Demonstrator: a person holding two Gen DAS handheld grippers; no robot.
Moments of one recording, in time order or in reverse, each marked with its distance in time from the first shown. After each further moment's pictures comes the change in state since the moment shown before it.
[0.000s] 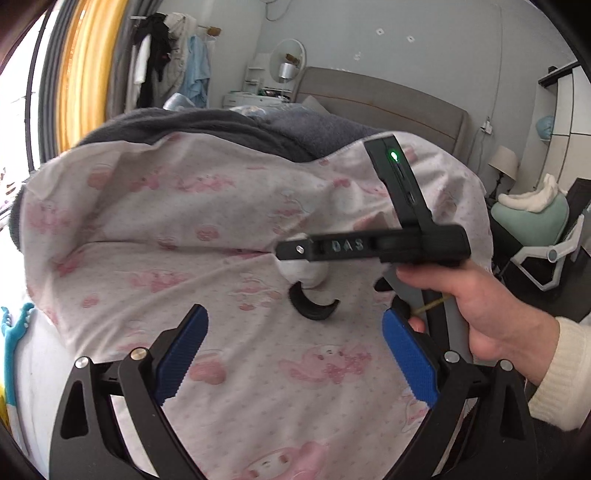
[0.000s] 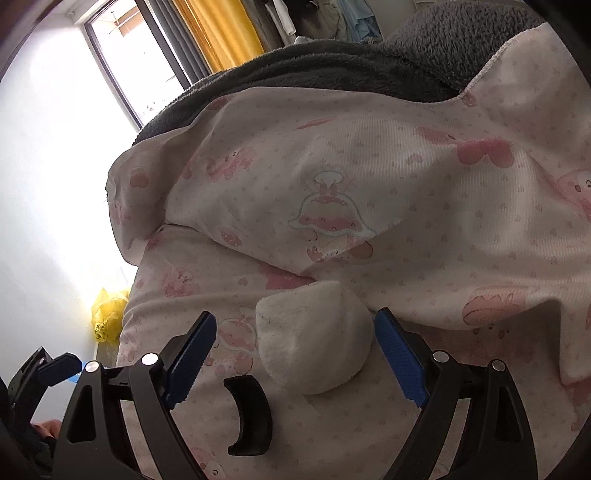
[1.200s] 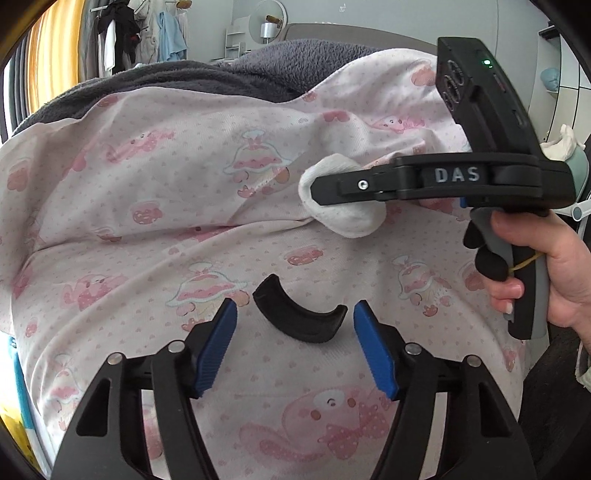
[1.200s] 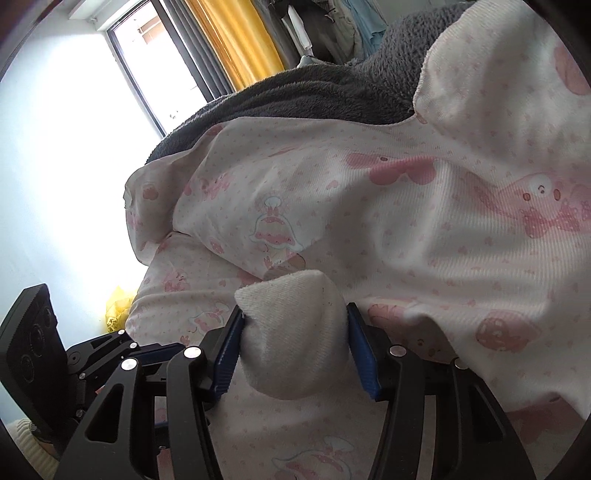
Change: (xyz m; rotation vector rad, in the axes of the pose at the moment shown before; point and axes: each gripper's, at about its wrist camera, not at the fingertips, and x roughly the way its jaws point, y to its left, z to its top) left arm 0.101 -0.017 0.002 0.098 0.165 0.045; right arm -0.037 -0.047 -0.005 -0.035 -0.056 0.095
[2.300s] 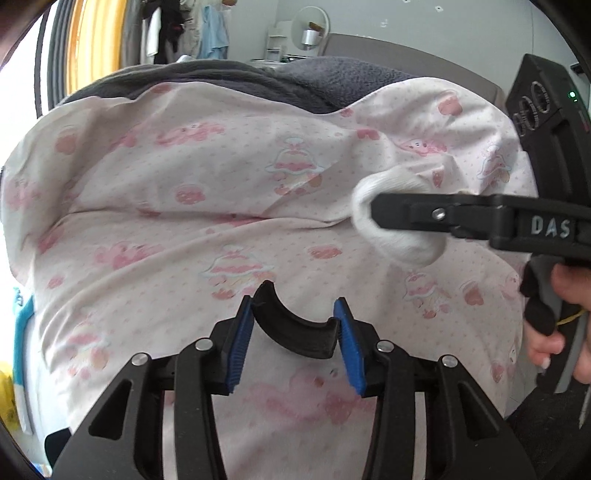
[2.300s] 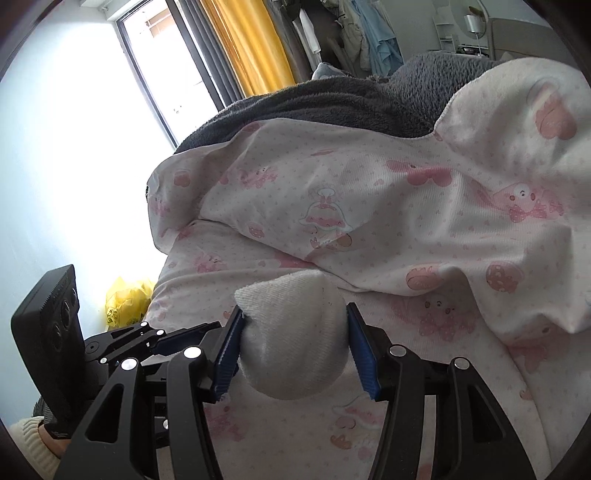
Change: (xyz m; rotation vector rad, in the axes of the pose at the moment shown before) left arm -0.025 0.002 -0.006 -0.142 -0.032 0.090; right arm -0.040 0.054 -0.020 -0.036 -0.006 -0.054
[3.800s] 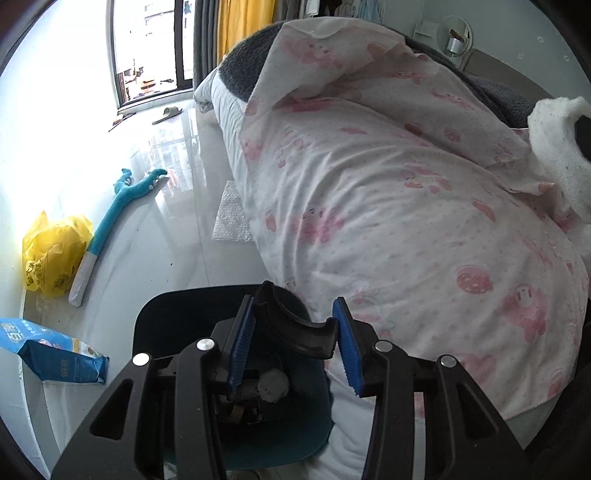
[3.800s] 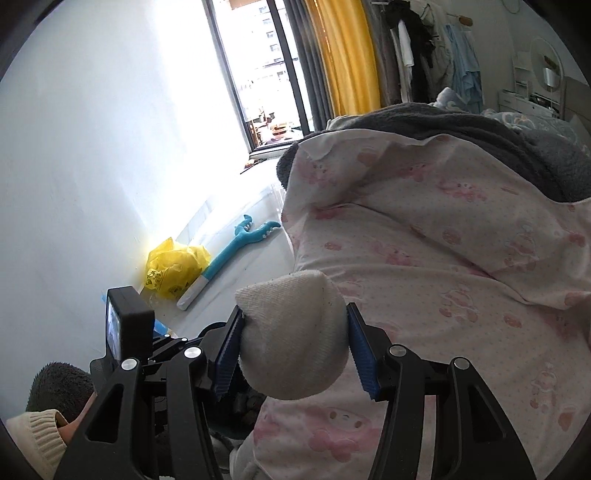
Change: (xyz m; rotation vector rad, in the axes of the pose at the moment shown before) left arm -0.117 0.173 -0.144 -0.361 0.112 0.345; right arm 0.026 0.231 -0.033 -0.255 0.028 0.113
